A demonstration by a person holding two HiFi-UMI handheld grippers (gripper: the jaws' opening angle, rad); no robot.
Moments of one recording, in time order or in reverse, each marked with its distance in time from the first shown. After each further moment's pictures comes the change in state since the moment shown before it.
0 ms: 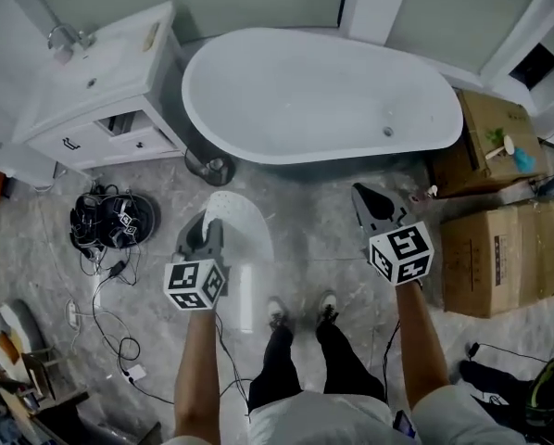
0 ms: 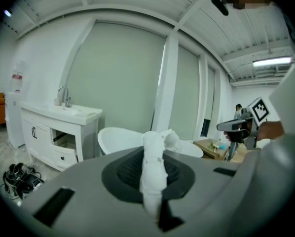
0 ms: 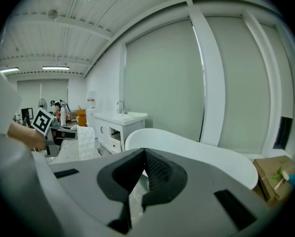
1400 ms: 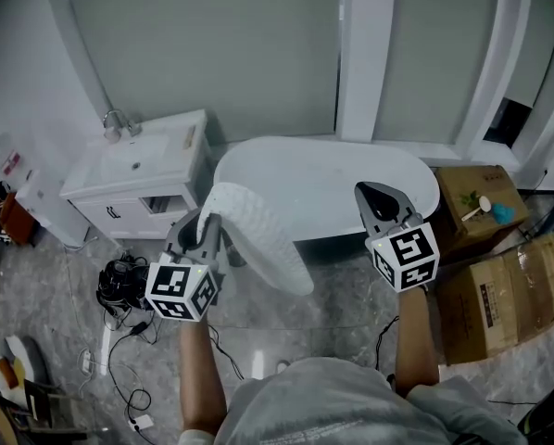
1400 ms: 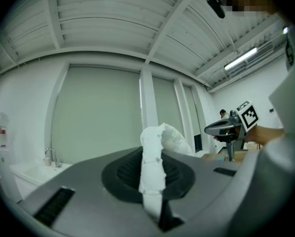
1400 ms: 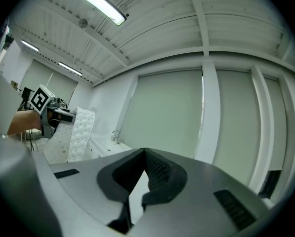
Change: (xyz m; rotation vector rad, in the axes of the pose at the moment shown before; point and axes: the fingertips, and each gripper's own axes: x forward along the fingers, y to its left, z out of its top) left arm -0.124 -0.098 0.312 0.274 -0.299 -0.069; right arm -0.148 -0.003 0.269 -0.237 -0.315 -0.100
